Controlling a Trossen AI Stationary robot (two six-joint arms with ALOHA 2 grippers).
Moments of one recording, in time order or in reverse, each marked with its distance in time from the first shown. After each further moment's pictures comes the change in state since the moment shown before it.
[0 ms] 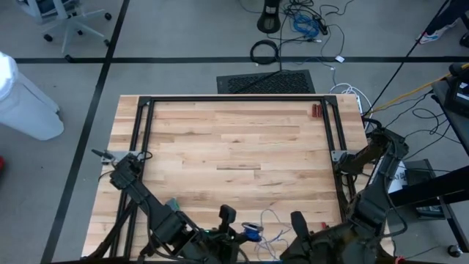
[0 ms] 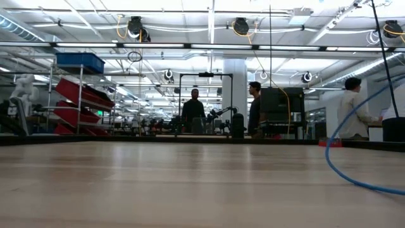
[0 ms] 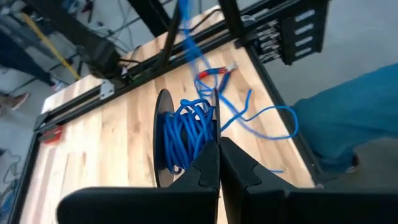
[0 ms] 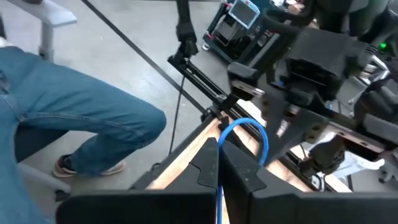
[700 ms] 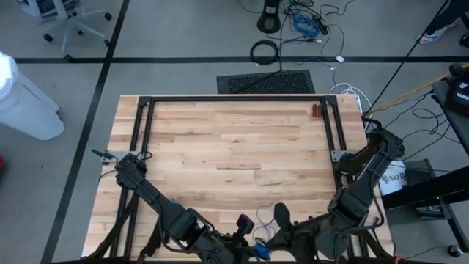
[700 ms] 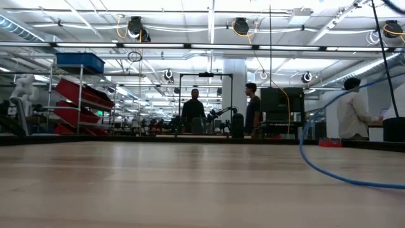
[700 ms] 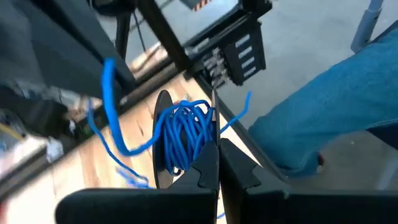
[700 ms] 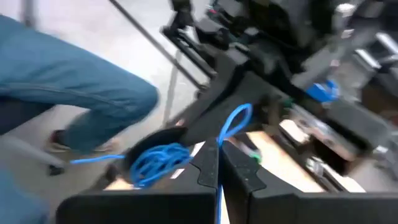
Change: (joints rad) left arm 0.051 0.042 0.000 0.178 0.272 0.241; right arm -0.126 0.024 -0.001 -0.049 -0.122 -0.040
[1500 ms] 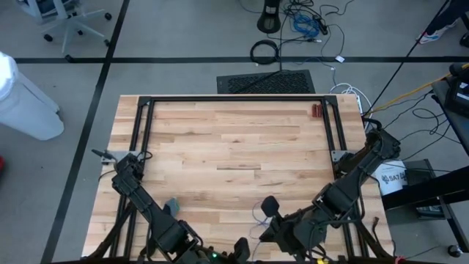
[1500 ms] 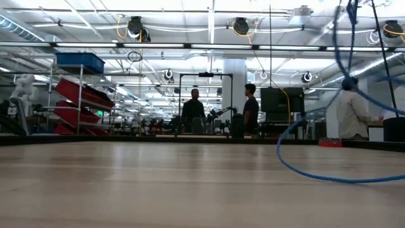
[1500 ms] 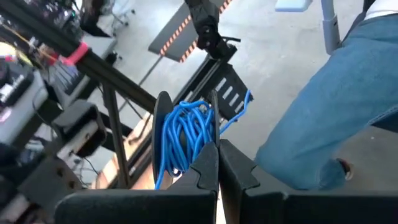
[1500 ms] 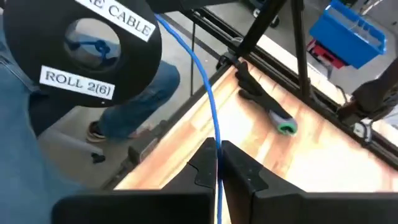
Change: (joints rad) left arm -0.082 0.006 0.000 0.157 0.025 0.326; right arm -0.105 0.028 -0.002 -0.084 -0.158 0.158
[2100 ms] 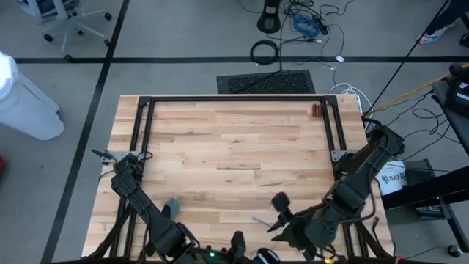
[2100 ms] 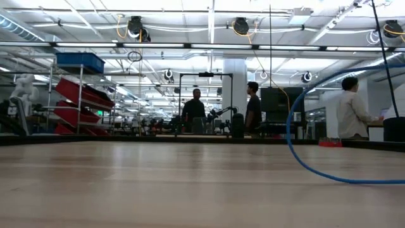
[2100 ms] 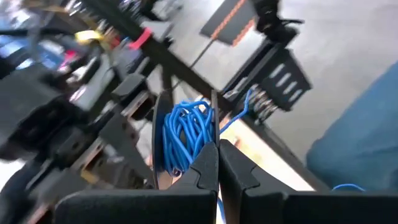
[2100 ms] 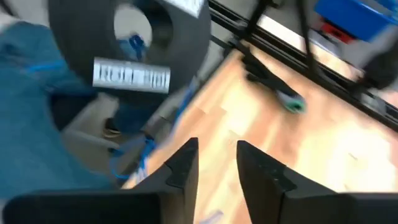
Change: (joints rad) left arm -0.025 -0.001 0.000 0.064 -0.252 0.042; right arm 0.050 -0.060 0.000 -0.130 0.056 0.141
